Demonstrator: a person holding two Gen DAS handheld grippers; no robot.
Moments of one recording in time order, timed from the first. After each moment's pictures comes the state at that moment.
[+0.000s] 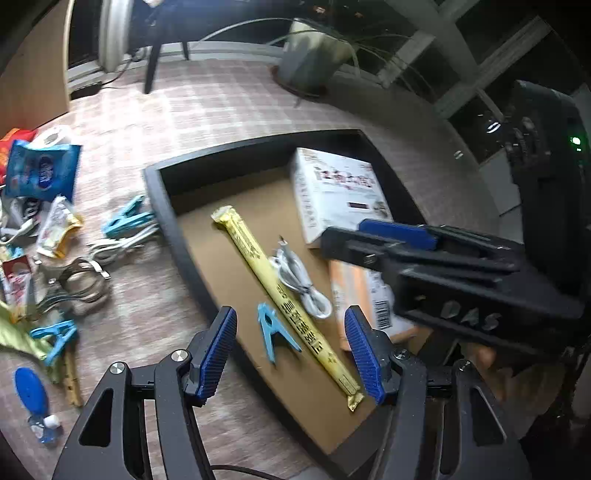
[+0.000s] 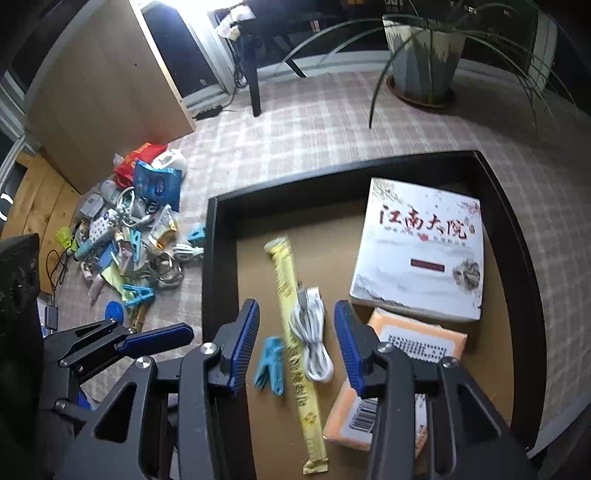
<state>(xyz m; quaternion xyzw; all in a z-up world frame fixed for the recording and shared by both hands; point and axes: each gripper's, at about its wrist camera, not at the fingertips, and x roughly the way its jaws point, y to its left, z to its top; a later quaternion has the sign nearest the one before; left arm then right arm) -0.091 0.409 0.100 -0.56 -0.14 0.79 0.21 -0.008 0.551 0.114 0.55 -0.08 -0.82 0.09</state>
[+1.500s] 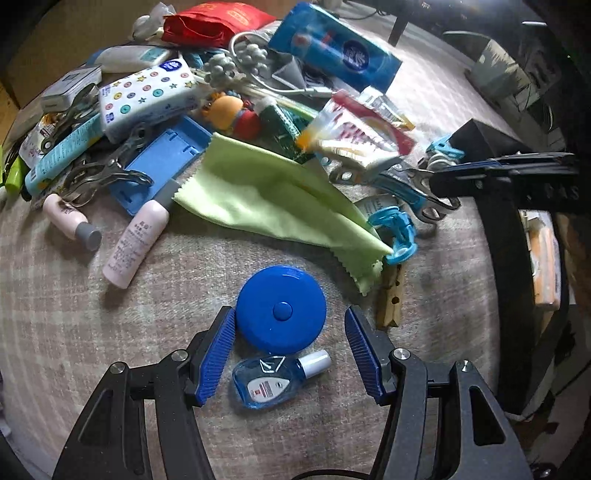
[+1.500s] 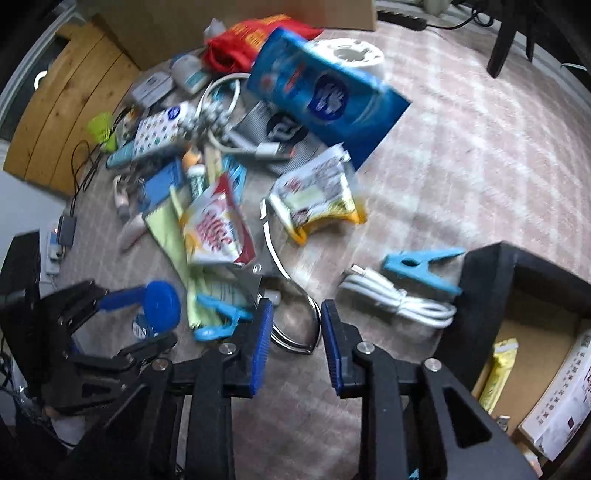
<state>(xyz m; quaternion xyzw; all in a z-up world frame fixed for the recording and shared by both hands) -0.031 0.194 0.005 -0.63 -0.15 0.77 0.01 -0.089 0.342 0.040 0.66 0.05 -0.70 0.27</state>
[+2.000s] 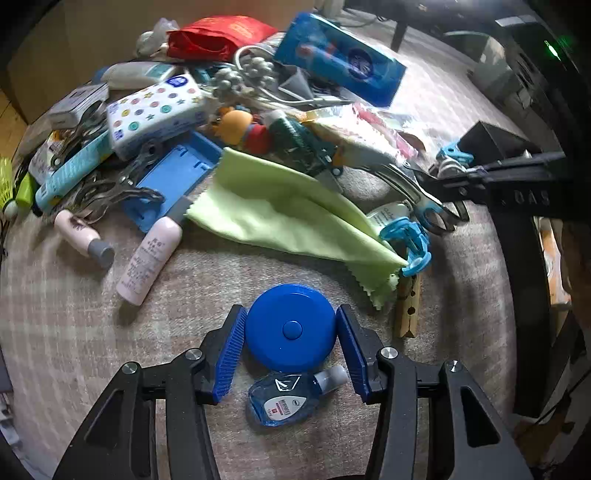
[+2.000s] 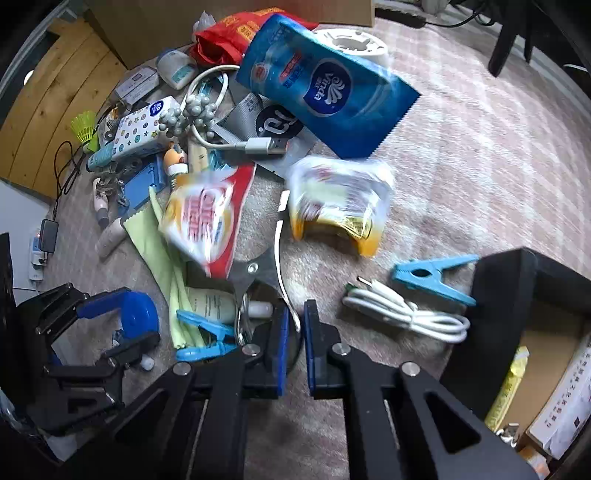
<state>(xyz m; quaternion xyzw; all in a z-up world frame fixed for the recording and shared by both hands) -0.019 0.191 0.009 -0.61 -0.13 0.78 -0.01 -0.091 0.333 0.026 0.65 0.06 -0.72 0.25</state>
